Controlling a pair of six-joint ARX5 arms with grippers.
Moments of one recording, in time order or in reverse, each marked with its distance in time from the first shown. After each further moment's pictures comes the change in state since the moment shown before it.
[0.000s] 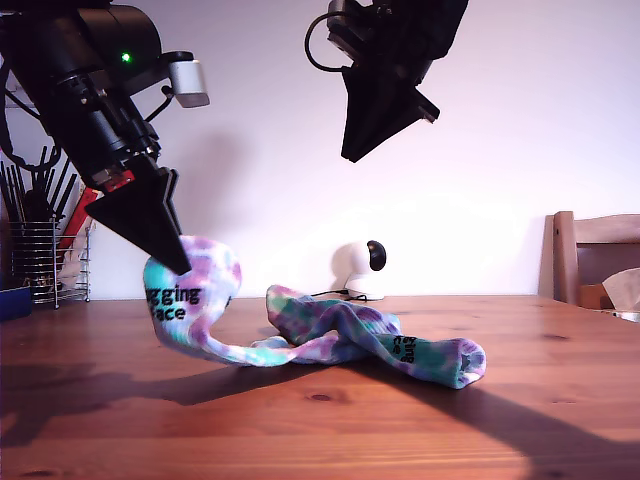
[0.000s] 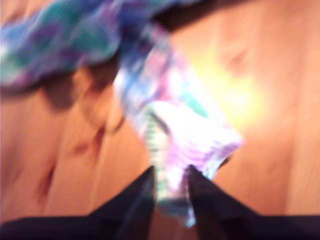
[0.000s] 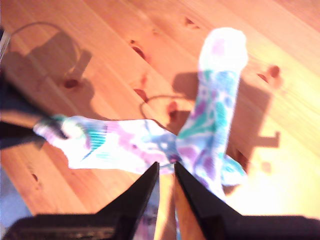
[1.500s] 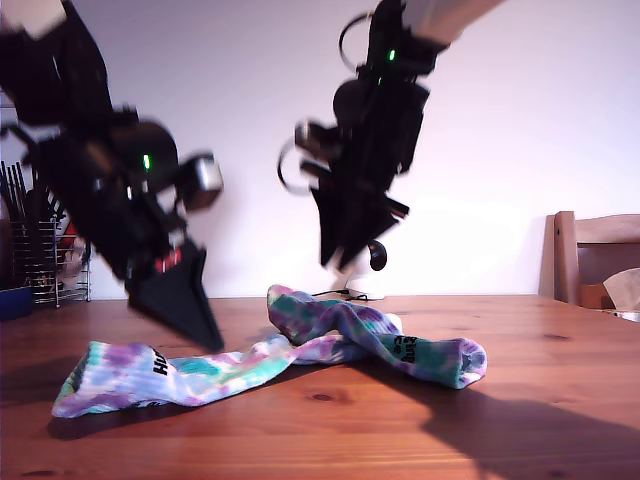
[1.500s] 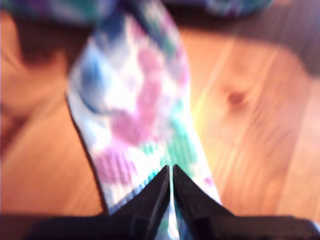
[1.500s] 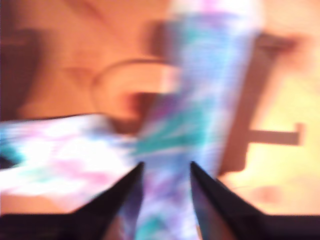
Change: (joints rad) left arm 0.007 0.291 0.006 0.134 0.298 -0.358; right arm 0.028 0.250 0.000 0.117 0.173 -0.018
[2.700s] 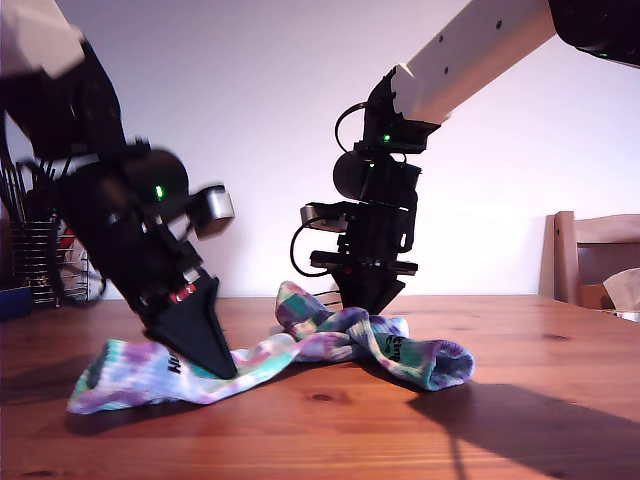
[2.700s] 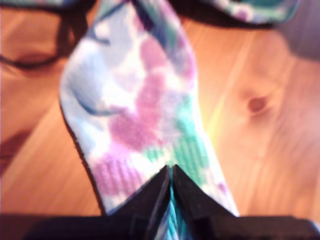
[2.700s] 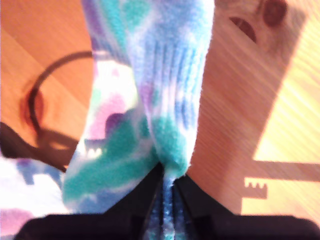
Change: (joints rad) left arm -0.013 0.064 0.008 0.095 0.014 0.000; right arm -0.029 0.137 0.000 0.078 0.061 -0.016
